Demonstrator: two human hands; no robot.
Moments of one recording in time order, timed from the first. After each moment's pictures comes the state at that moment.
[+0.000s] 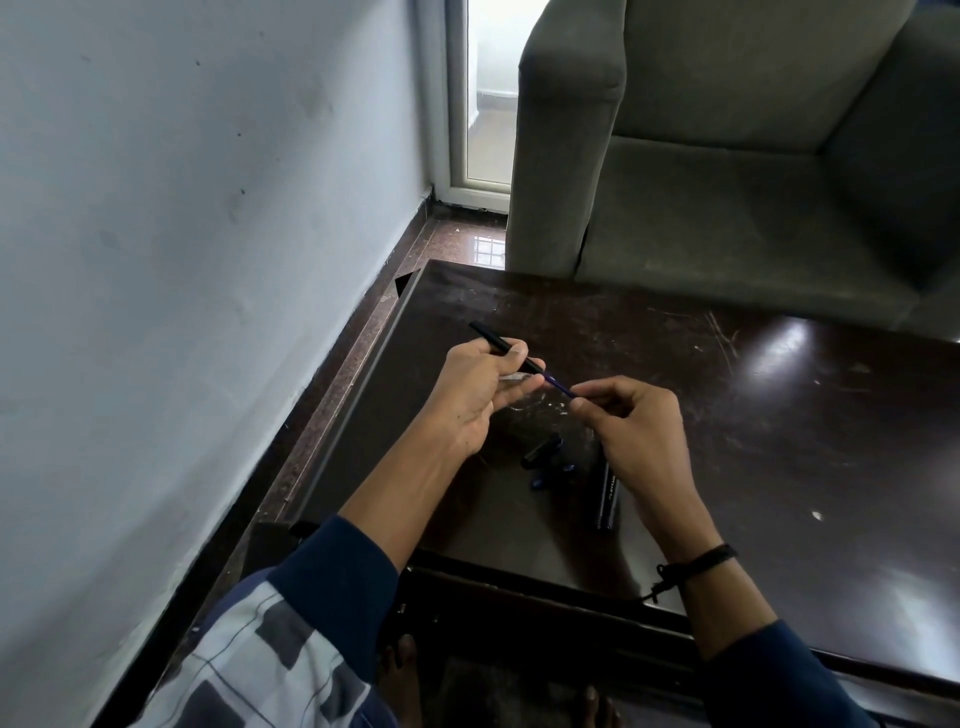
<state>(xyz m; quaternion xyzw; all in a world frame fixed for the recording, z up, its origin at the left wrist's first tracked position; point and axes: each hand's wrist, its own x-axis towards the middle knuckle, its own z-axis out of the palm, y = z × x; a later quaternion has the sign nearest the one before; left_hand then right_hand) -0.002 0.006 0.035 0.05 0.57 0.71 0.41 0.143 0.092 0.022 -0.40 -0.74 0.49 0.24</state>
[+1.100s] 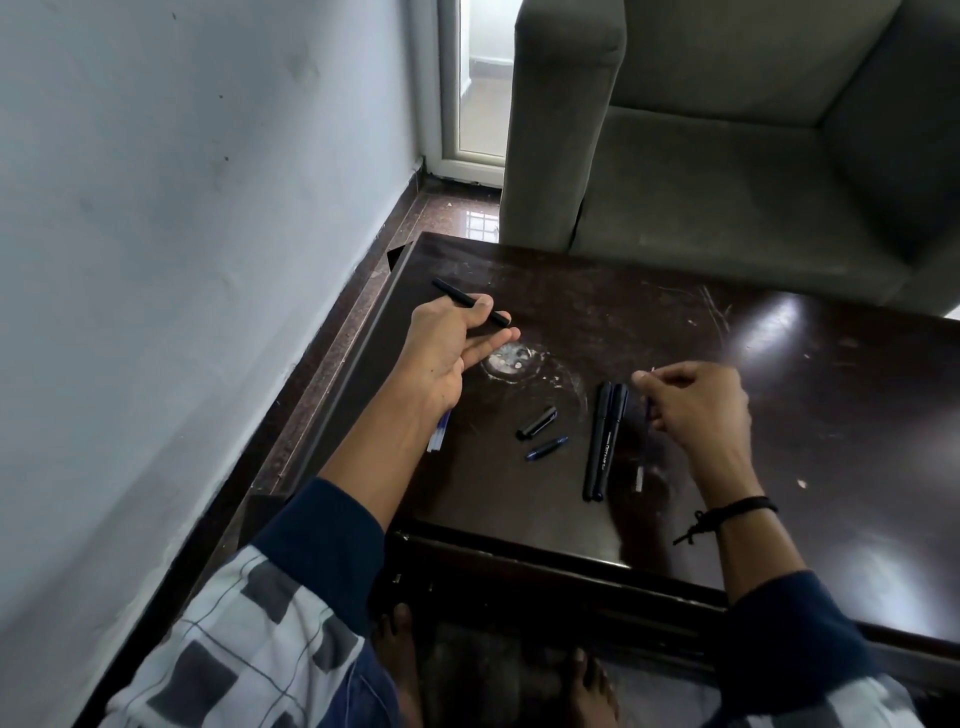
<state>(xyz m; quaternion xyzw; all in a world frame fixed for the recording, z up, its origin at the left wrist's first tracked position) -0.022 -0.005 0.038 0.03 0.56 0.74 0.37 0.176 0.145 0.006 -0.54 -0.71 0.39 0.23</state>
